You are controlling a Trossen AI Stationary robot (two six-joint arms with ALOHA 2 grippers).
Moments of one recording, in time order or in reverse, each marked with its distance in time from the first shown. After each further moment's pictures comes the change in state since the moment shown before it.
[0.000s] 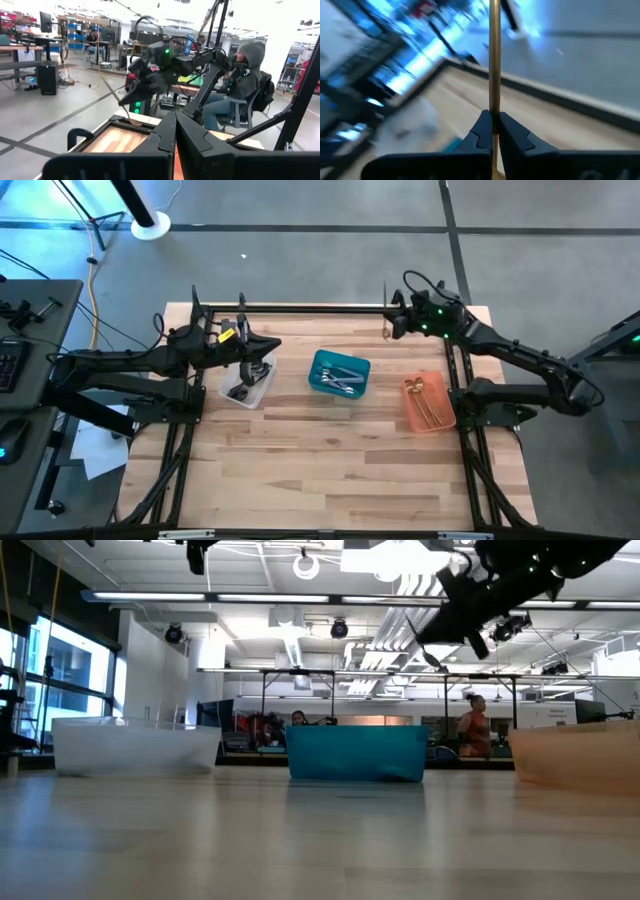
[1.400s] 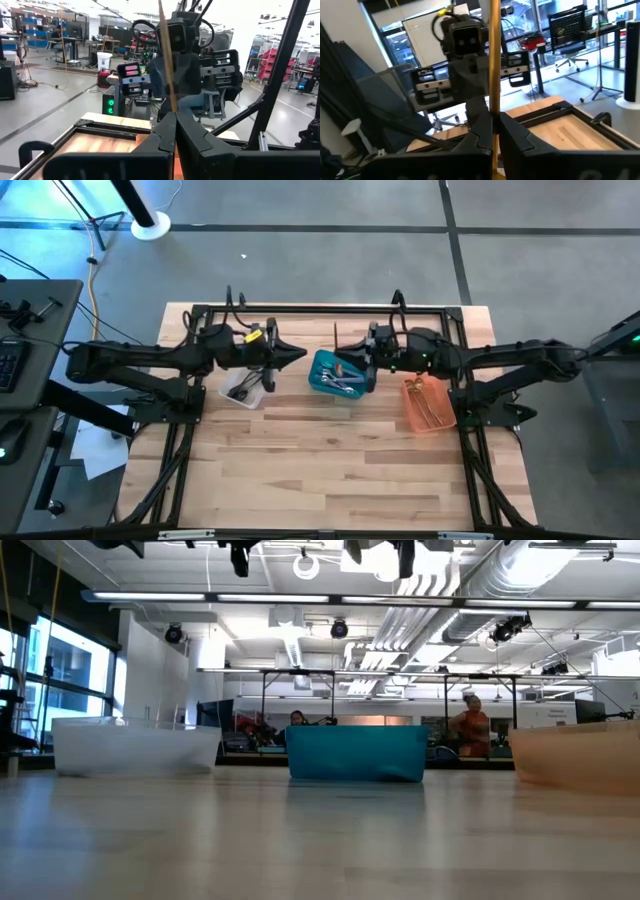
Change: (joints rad) left arm 0.000 0.275 0.090 0.182 0.166 0.008; right arm 0.647 0.241 0.197 0.465 0.196 -0.207
